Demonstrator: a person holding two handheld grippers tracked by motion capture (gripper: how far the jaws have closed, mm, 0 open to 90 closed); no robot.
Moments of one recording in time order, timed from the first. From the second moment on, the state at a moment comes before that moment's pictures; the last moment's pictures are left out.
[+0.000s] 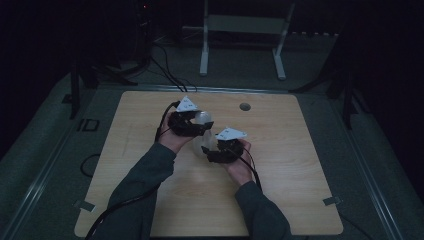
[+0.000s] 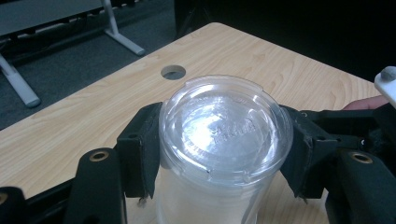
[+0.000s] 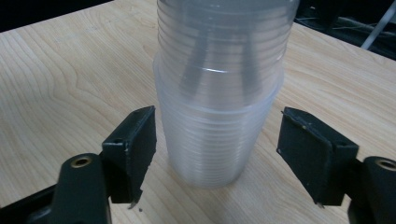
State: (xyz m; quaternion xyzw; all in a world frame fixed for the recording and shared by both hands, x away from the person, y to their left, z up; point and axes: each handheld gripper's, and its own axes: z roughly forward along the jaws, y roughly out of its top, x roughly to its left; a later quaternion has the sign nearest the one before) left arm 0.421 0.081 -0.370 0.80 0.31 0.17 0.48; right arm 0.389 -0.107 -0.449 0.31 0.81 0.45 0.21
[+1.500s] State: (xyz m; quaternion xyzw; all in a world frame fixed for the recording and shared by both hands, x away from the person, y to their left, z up) left arm 0.413 0.092 -0.332 0.79 0.29 0.18 0.51; right arm 0.400 -0.092 -0.449 0.33 0.80 0.46 0.20
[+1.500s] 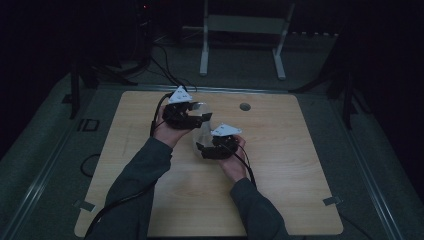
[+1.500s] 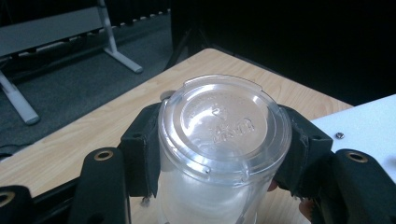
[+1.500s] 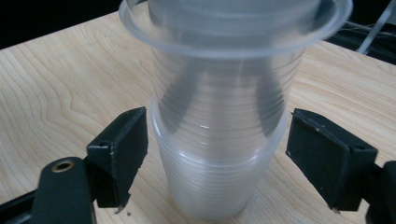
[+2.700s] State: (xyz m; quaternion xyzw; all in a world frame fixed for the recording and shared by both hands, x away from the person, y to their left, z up) left arm 0.391 0.110 -0.290 0.76 0.27 0.21 0.55; right arm 0.374 -0.126 -0.430 0.31 0.80 0.46 0.22
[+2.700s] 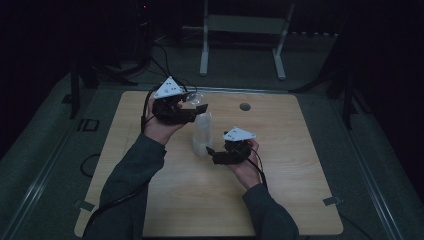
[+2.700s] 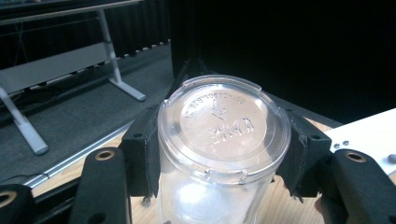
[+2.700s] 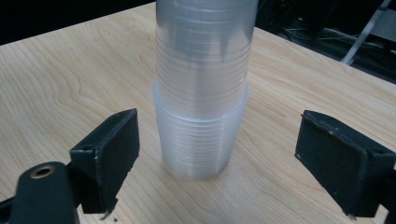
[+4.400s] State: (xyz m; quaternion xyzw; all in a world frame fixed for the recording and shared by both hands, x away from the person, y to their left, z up) left arm 0.350 0.173 -0.307 0.75 0.28 0.20 0.57; right arm 0.355 -0.144 -0.409 0.27 0.81 0.48 0.22
